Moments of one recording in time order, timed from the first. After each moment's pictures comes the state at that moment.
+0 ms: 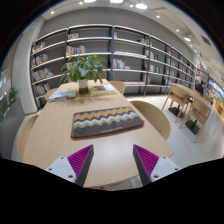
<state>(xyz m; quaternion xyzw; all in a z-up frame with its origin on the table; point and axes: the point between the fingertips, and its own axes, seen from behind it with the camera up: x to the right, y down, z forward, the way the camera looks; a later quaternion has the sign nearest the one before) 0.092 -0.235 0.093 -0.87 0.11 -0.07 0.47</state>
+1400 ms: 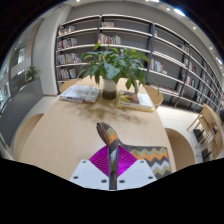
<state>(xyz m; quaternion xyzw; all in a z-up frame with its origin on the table) 0.064 0.008 0.098 -0.90 -0.07 -0.01 0.44</state>
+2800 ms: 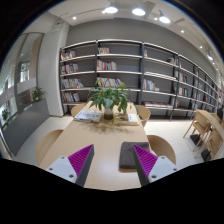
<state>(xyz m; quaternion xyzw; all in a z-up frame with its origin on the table) 0.095 -0.181 0.264 -0.84 -0.04 0.02 0.54</state>
